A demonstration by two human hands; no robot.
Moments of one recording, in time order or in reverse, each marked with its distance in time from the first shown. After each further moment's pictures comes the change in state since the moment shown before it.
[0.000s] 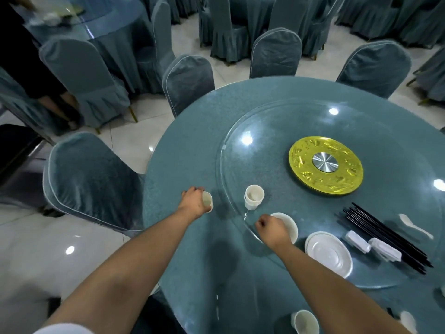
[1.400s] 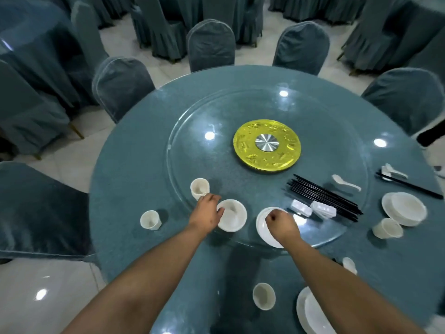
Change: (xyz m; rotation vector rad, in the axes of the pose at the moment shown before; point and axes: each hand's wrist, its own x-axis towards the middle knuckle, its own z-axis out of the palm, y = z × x) left_hand -0.043 0.140 0.101 -0.006 0.025 0.469; right_hand -0.036 0.142 -0.059 0.088 0.124 0.292
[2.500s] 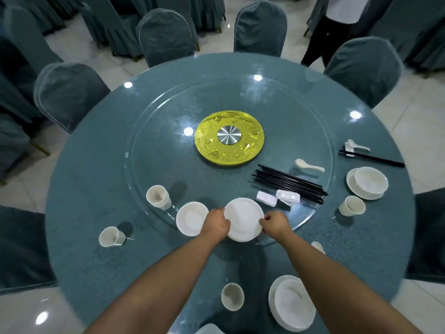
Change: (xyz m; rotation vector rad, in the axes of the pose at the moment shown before) left_hand 0.030 0.137 0.103 -0.059 -0.283 -0.158; right_hand 0.032 0.118 -0.034 0.310 -0.168 0.243
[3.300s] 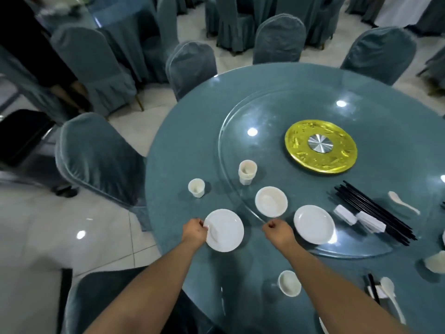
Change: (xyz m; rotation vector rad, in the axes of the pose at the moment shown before) left_hand -0.156 -0.246 -0.051 -0.465 0.306 -0.546; right_hand -0.107 -0.094 0.152 -0.122 -0.132 -0.282
